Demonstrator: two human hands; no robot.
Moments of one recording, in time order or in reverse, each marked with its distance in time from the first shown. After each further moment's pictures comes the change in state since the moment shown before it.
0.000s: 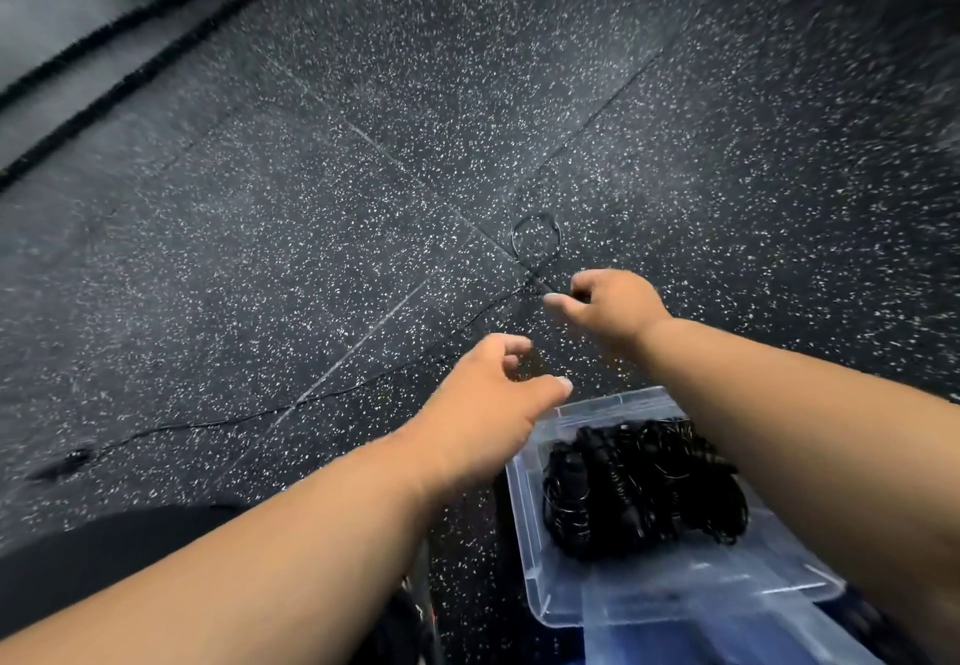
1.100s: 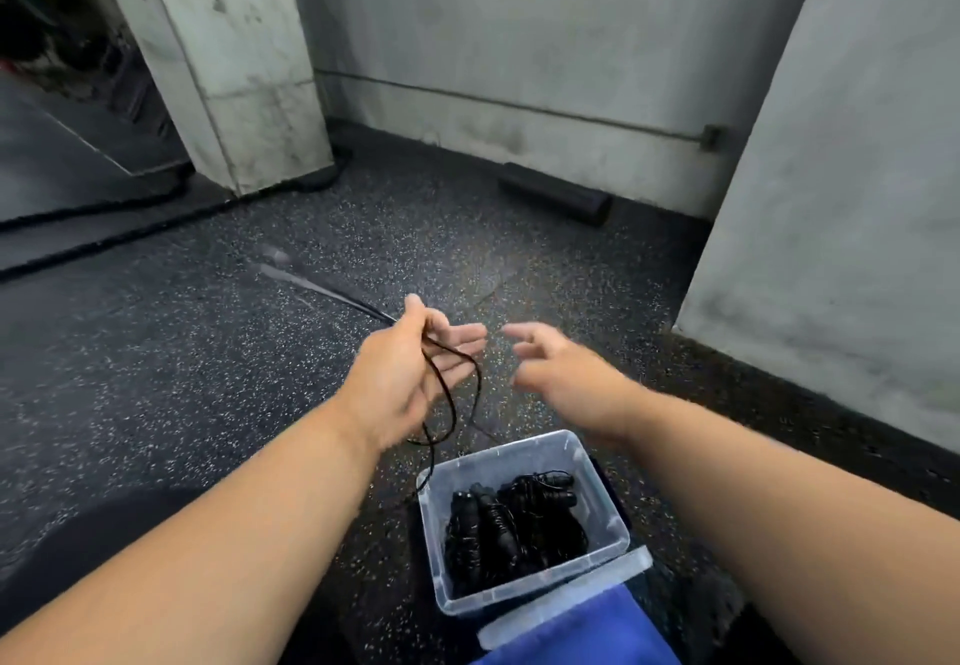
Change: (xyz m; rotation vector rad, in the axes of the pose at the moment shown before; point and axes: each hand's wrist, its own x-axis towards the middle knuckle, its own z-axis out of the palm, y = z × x) left_hand -0.209 0.039 -0.016 -0.874 -0.006 0.481; right_hand -0.366 -0.161 -0.154 0.503 0.098 -0.051
